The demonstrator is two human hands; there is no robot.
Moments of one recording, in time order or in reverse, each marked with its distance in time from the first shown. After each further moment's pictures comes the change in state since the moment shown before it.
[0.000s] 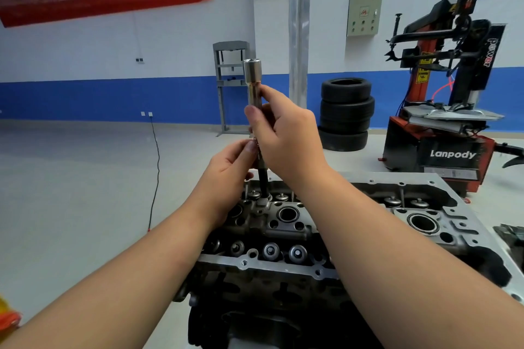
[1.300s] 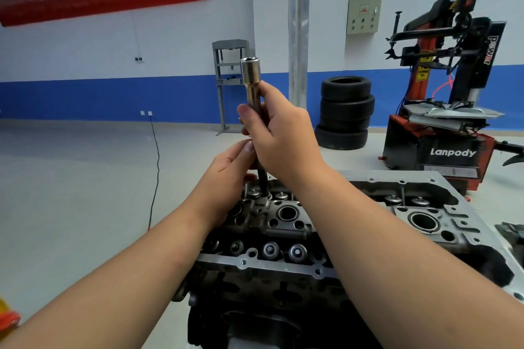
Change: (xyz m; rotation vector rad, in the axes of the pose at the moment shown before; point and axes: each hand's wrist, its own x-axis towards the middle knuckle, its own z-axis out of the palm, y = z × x) left_hand -0.004 0.003 0.000 -0.010 -0.069 -0.024; right_hand 0.000 -0.002 0.000 0.021 -0.077 0.002
